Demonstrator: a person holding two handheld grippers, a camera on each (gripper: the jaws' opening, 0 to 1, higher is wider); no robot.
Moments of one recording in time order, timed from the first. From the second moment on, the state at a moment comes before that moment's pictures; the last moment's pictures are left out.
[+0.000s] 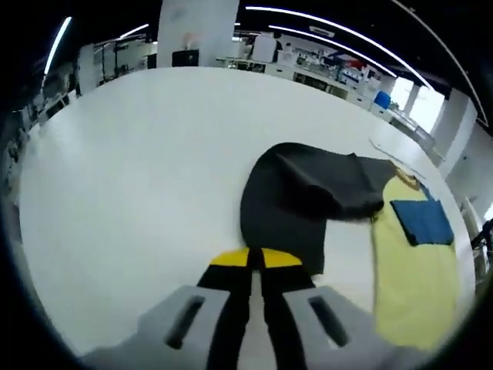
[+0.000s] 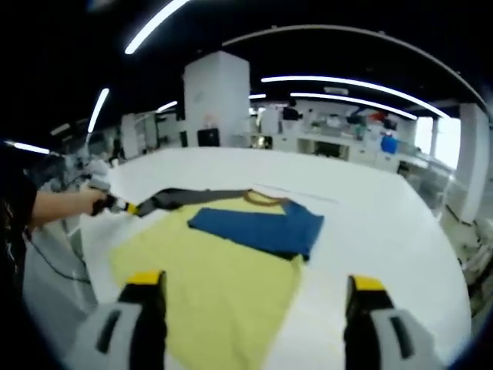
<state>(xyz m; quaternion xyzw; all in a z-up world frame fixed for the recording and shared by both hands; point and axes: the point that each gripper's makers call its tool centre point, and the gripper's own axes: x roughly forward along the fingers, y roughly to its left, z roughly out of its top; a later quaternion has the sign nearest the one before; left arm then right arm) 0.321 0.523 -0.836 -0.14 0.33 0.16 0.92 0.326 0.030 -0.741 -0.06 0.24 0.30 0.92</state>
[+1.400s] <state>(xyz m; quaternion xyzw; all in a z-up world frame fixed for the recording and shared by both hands) 0.348 0.639 -0.809 0.03 0.33 0.17 0.93 0.315 0.039 -0.745 -0.09 0.25 0.32 0.91</state>
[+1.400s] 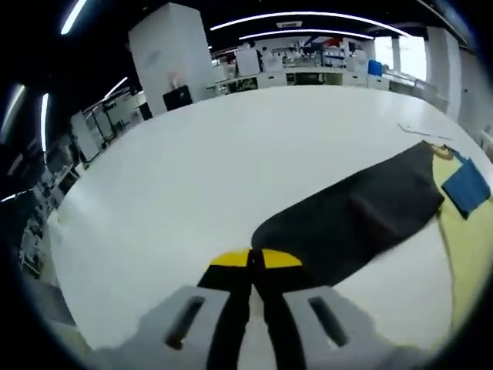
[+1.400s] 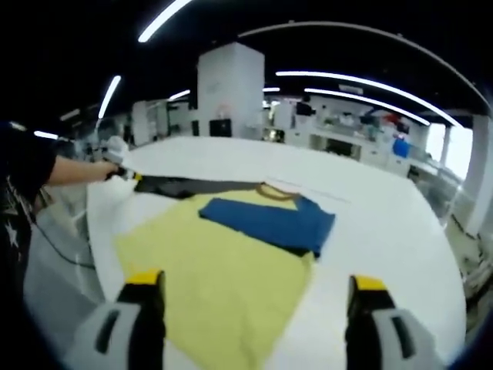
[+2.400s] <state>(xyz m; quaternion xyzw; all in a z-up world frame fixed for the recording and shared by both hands) 0.349 0.644 -0.832 -0.02 0.35 0.17 0.92 0.315 0.039 -0.746 -0.09 0.26 0.31 0.91</state>
